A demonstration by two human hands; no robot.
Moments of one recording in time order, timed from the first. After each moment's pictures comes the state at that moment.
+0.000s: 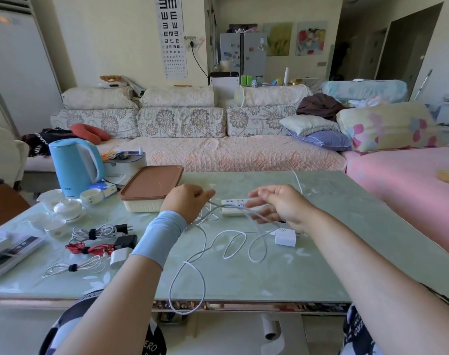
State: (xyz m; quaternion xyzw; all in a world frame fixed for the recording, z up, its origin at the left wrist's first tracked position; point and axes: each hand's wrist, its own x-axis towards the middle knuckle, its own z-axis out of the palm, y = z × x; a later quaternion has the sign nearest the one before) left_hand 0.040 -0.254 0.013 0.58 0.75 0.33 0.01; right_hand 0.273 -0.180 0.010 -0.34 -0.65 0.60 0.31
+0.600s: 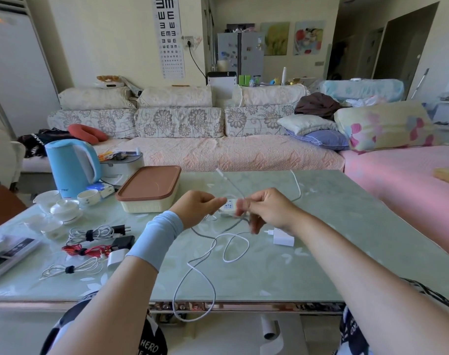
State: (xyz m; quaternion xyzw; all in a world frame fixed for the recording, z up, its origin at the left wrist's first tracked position) left_hand 0.053 -0.256 0.011 0.64 0.66 0.35 0.18; right_hand 0.259 -0.206 0.014 -0.30 -0.74 0.52 0.29
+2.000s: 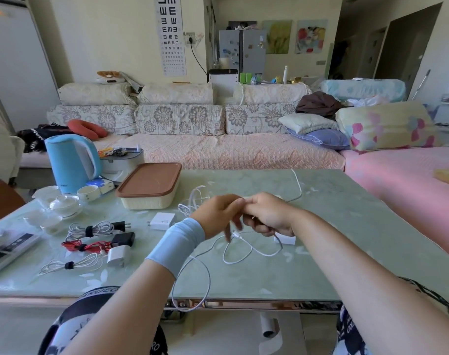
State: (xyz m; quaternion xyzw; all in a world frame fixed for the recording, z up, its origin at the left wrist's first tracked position) left_hand 0.096 -0.265 0.004 0.68 0.59 0.35 0.26; right_hand 0.250 -0.199 0.006 -0.35 -0.75 0.53 0.17
